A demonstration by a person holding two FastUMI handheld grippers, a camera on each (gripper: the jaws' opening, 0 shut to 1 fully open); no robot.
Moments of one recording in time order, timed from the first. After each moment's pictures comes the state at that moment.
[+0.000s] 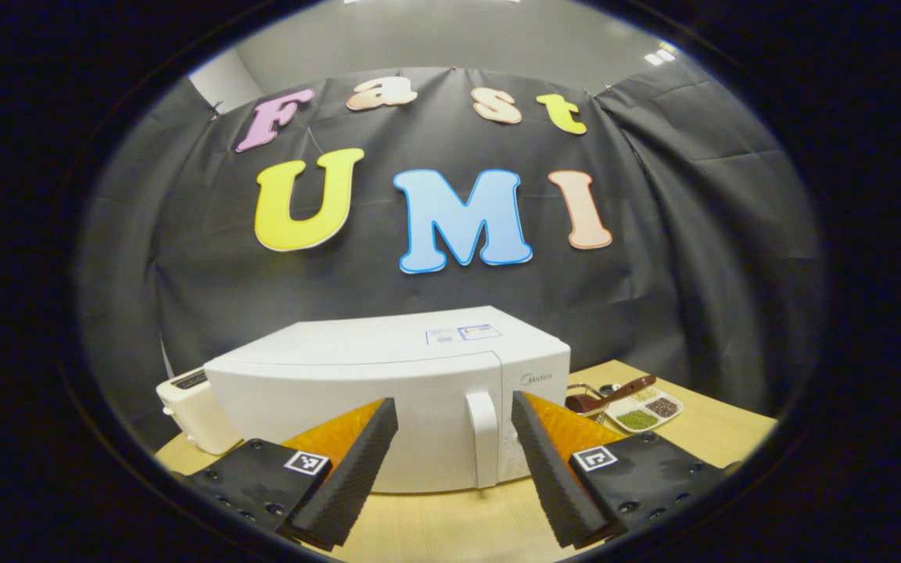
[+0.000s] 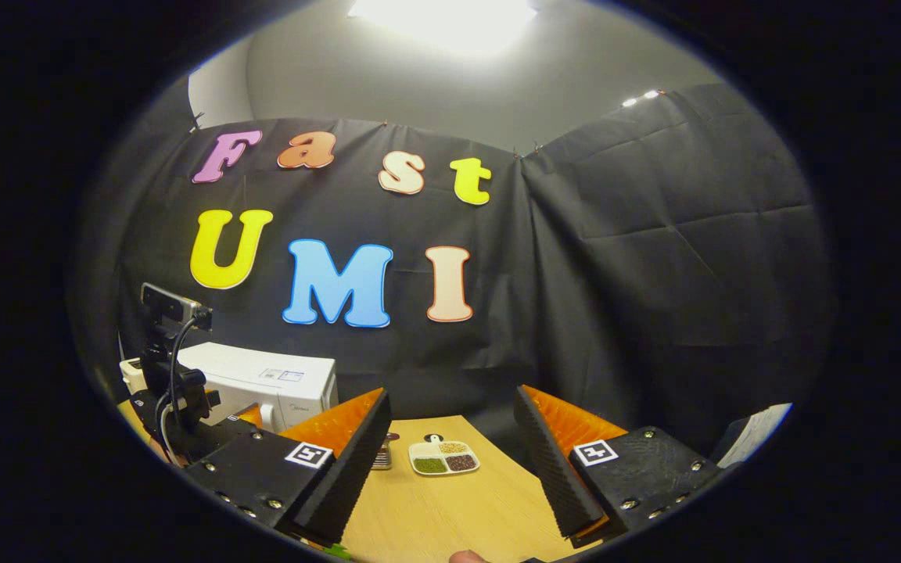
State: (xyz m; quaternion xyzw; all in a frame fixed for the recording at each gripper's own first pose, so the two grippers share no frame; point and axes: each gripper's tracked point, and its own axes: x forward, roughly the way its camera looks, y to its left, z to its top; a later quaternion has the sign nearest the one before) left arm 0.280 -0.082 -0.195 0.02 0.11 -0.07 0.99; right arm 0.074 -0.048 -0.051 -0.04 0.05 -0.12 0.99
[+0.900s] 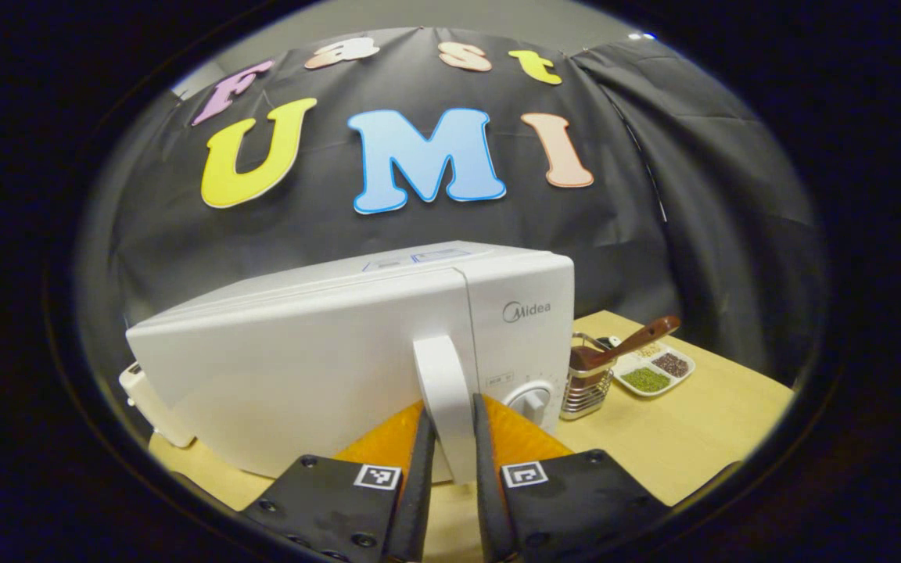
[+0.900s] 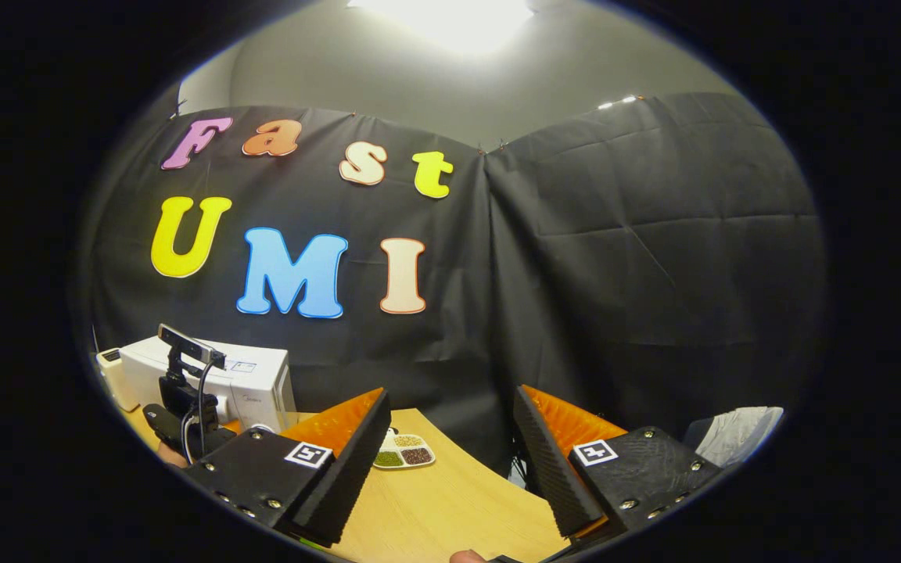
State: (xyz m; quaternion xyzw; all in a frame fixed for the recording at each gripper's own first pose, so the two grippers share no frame) left arm 0.318 -0.120 -0.274 0.02 0.18 -0.13 0.98; right arm 0.057 -0.075 -0.047 -0.04 0.06 -0.17 0.98
